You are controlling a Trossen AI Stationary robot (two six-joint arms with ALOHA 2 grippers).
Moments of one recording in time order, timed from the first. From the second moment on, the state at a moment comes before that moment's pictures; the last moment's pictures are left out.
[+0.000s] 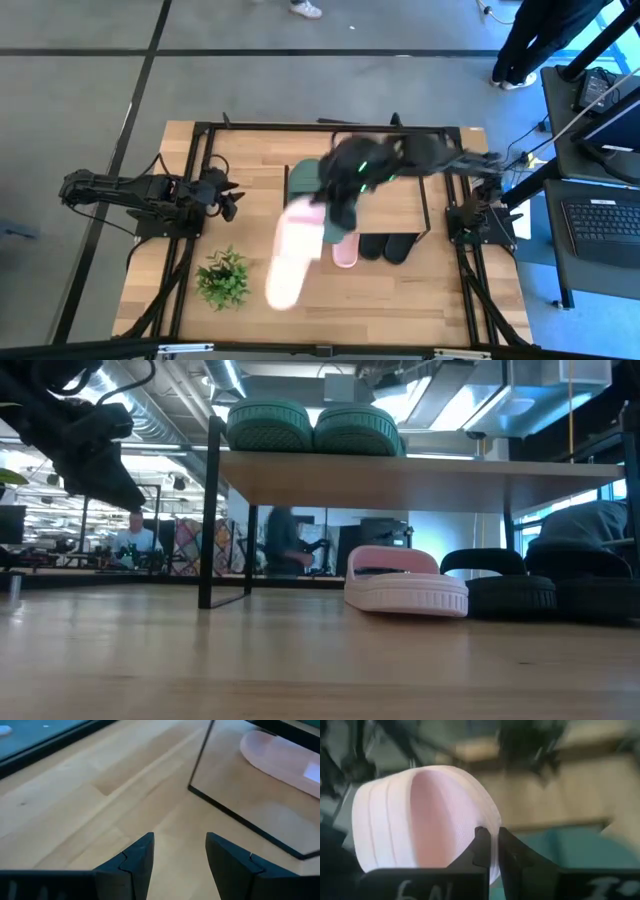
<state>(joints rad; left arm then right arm) -0.05 0.42 0.37 -0.71 -0.50 -0.60 0.09 1.88 2.33 -1.08 -0.10 0.22</state>
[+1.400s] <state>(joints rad) -0.05 0.42 0.37 -0.72 -0.41 -0.59 0.43 2.43 2.33 -1.31 0.45 0.48</state>
